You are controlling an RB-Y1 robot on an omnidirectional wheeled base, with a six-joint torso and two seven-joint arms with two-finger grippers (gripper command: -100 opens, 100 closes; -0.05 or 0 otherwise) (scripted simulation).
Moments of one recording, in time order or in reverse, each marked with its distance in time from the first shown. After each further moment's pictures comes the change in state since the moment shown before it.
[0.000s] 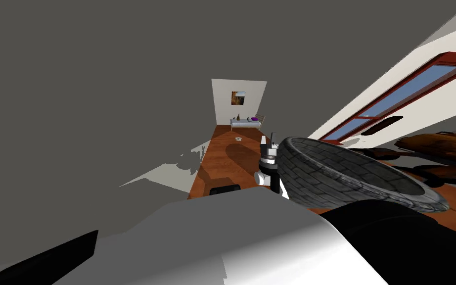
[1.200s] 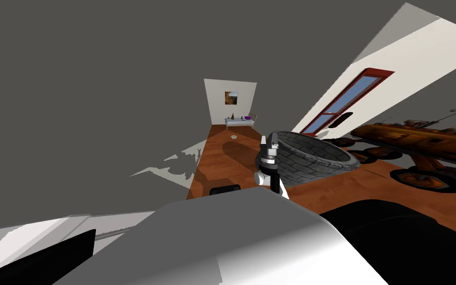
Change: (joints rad) left arm -0.056 0.043 0.079 0.066 0.058 -0.009 0.179; right arm 0.000 0.000 0.000 0.000 0.000 0.000 0.000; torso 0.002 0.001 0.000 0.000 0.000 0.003
